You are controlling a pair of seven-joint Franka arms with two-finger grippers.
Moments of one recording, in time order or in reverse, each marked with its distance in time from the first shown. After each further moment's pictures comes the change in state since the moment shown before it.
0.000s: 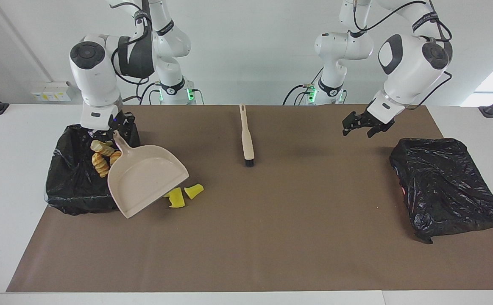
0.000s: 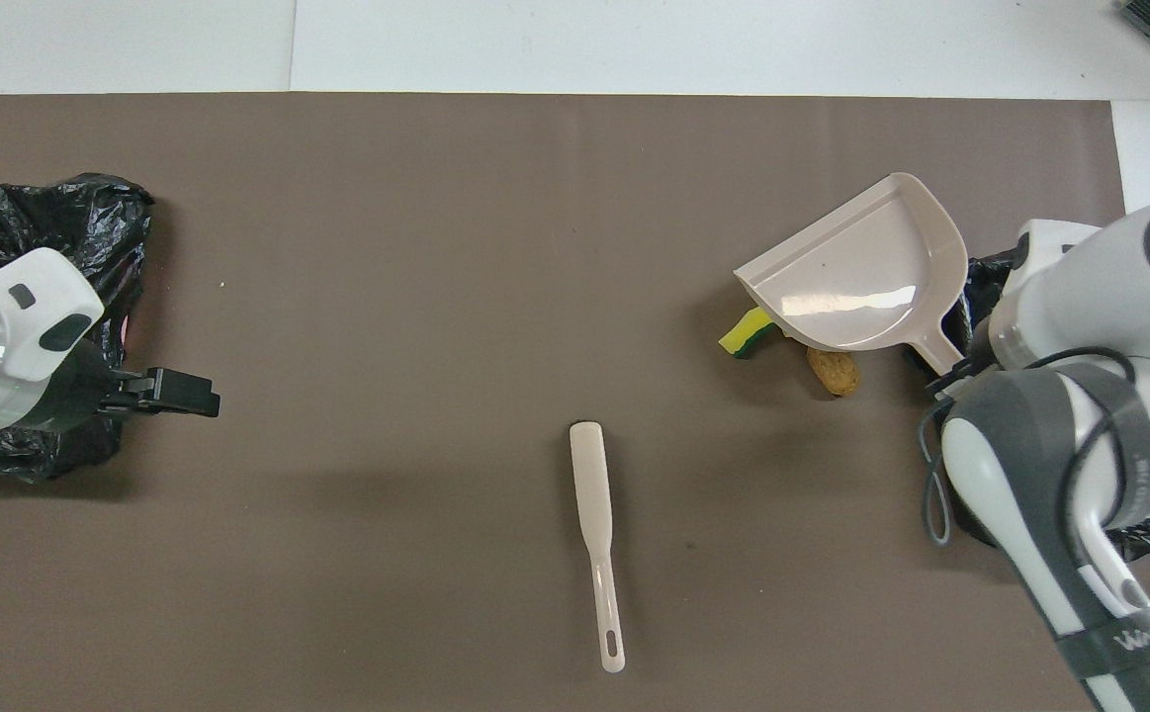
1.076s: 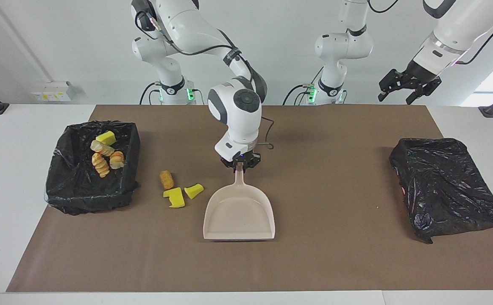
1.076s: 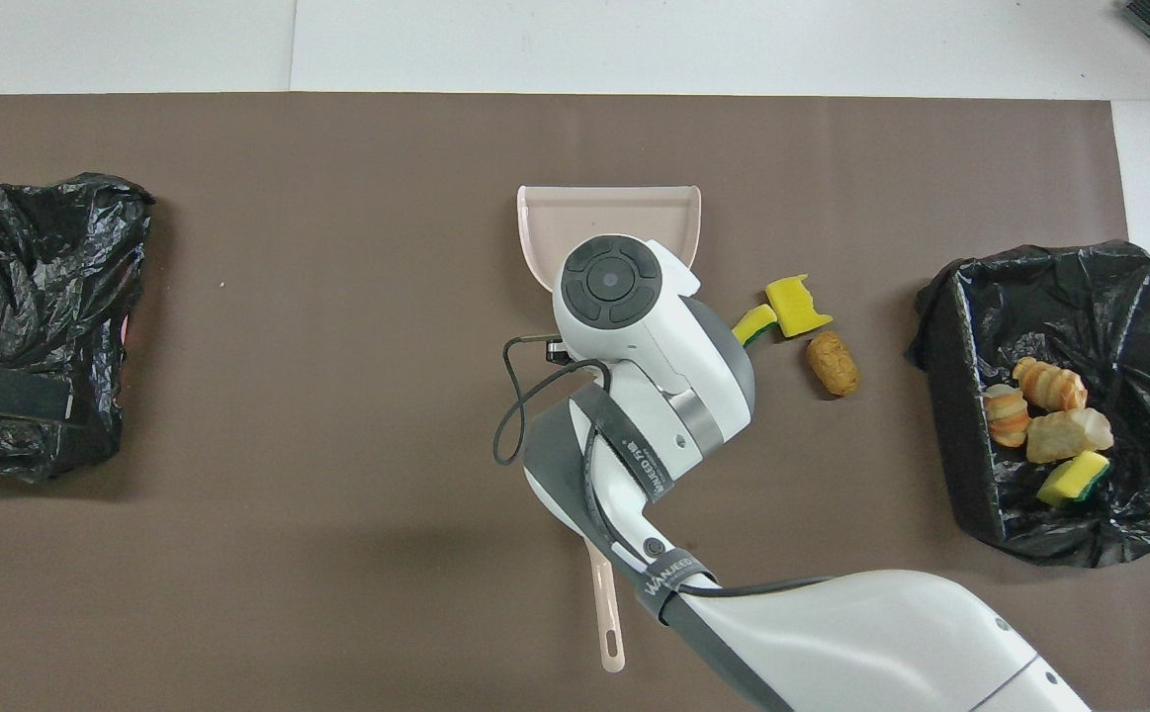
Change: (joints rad) left arm 0.033 -0.030 0.004 0.276 0.045 -0.295 0.006; right arm 0.469 0.479 -0.001 0.398 0.049 0.134 0.966
